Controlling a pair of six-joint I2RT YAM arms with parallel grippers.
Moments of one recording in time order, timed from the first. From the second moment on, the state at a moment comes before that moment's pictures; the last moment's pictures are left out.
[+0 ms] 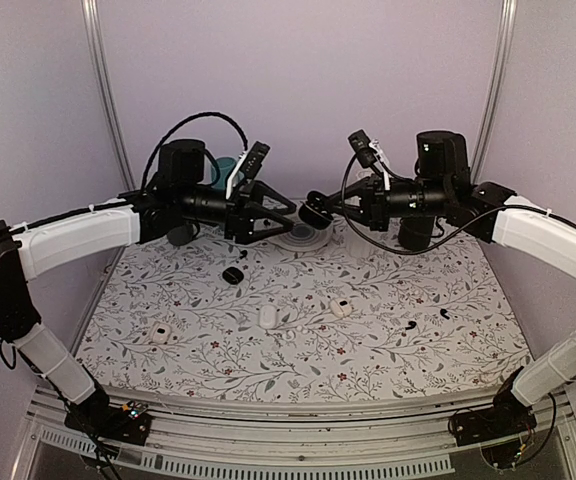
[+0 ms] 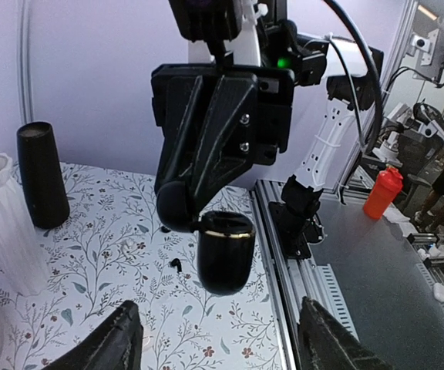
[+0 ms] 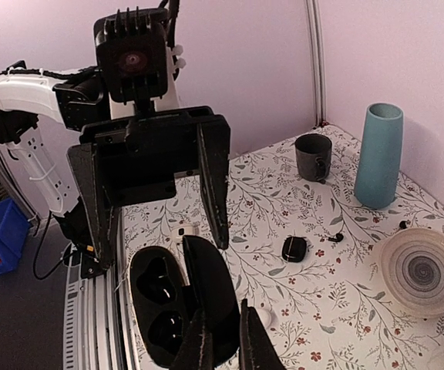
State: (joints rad) left arm -0.64 1.59 1.29 0.09 0.99 -0.02; right arm 0.66 1.44 1.30 -0.15 -0.62 0.03
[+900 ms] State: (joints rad) left arm -0.69 1.60 1.29 0.09 1.01 0.00; right arm 0.68 1.45 1.35 -0.25 -0.63 -0.06
